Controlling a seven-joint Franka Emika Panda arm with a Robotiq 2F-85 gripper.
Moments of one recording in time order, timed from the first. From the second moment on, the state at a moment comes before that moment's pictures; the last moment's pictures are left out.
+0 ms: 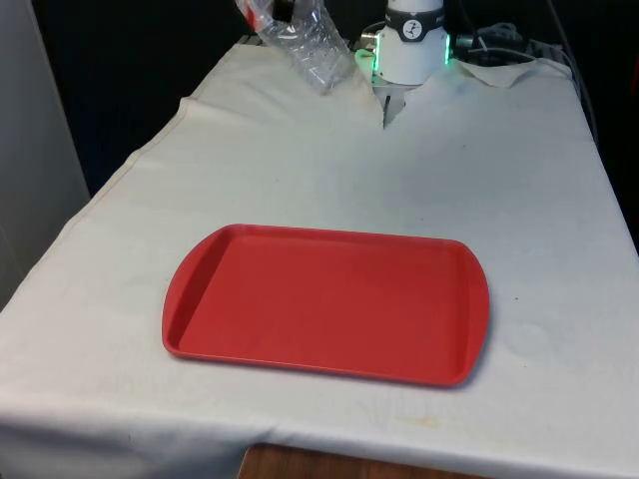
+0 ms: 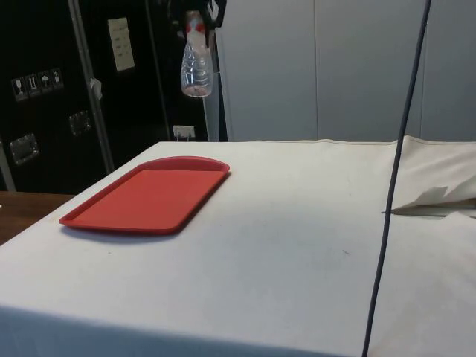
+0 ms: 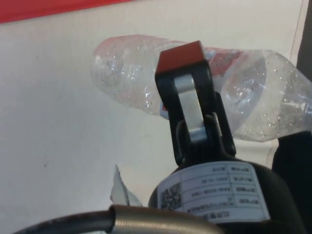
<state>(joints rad) 0.14 0.11 -0.28 -1.87 -0.24 2.10 1.32</state>
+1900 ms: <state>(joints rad) 0.15 0.37 -0.18 -1.64 -0.58 2.10 1.63</state>
